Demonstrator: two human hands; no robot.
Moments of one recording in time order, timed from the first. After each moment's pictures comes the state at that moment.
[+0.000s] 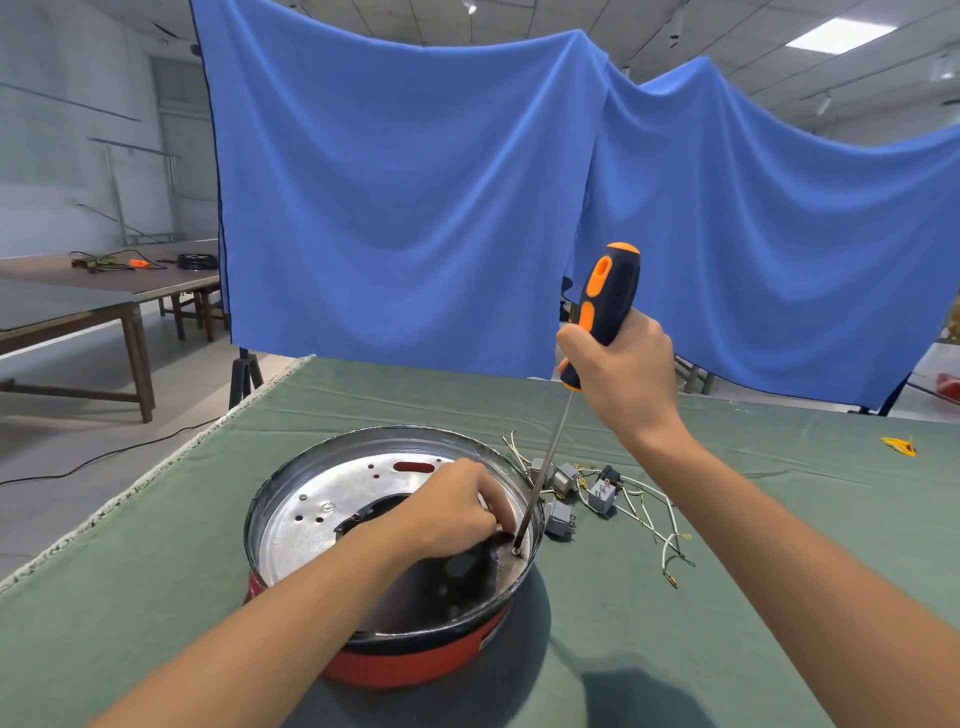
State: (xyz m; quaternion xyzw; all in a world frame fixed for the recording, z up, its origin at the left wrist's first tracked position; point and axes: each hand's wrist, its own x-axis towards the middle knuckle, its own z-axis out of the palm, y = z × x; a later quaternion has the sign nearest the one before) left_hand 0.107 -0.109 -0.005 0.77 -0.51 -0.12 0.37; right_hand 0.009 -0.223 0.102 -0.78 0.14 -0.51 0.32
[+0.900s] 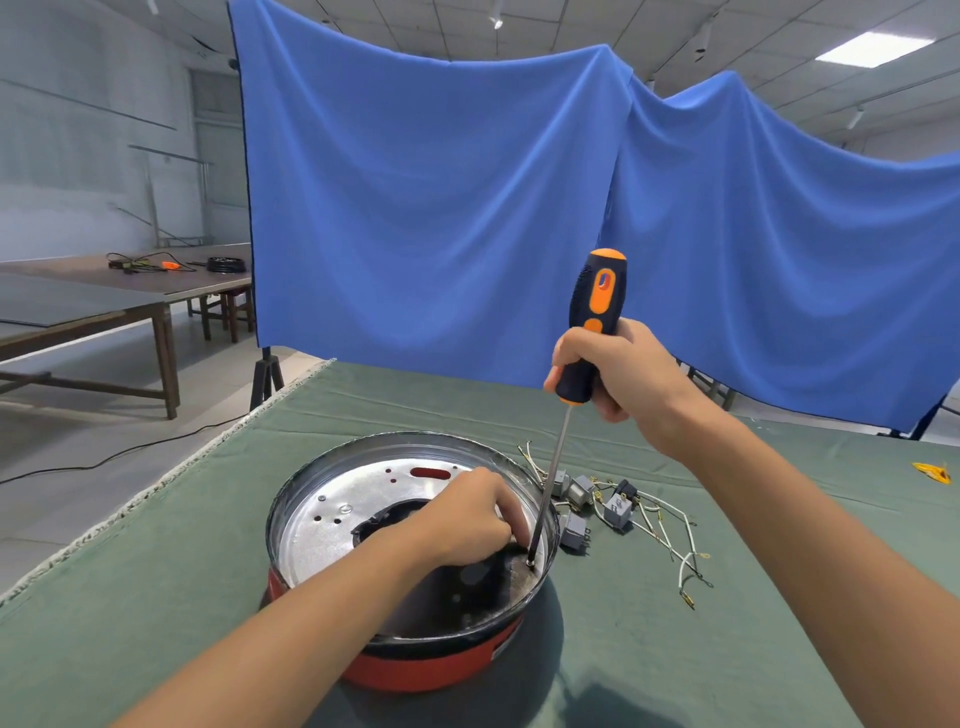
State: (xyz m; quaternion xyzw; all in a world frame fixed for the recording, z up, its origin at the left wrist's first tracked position) left_hand 0.106 -0.110 -0.006 0.78 -0.51 -0.12 0.36; right_hand 0.000 -0.209 0.130 -0.82 0.12 -0.27 0.49
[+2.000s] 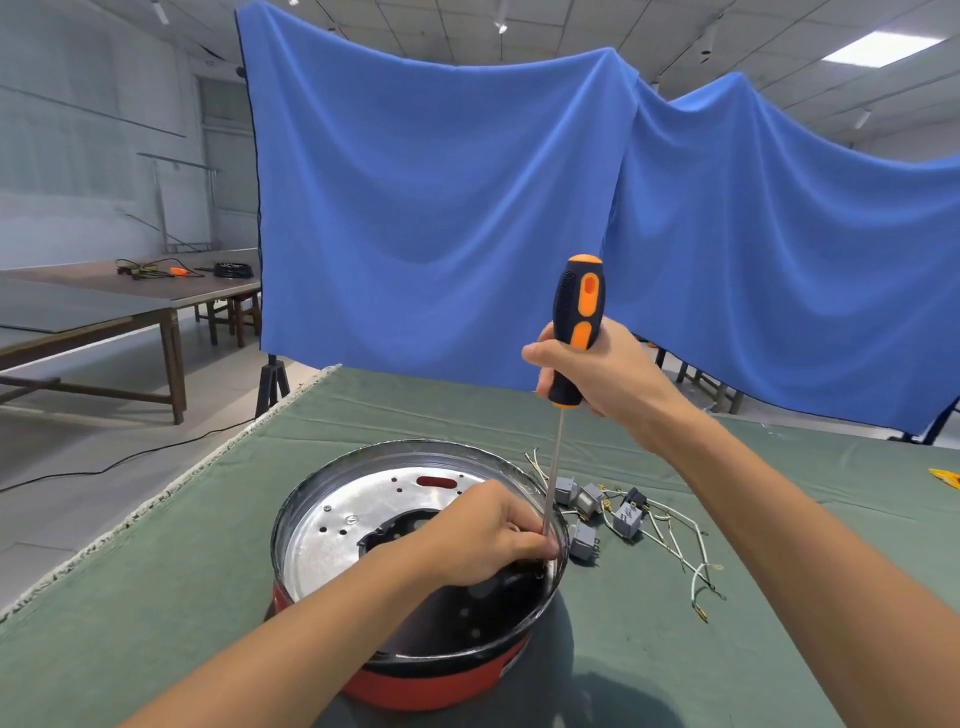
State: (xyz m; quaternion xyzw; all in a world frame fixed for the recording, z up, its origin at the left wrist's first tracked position) left_hand 0.104 -0.105 -0.005 0.71 -0.54 -0.17 0.41; right_hand 0.025 -0.213 0.125 -0.85 0.11 -0.29 0.42
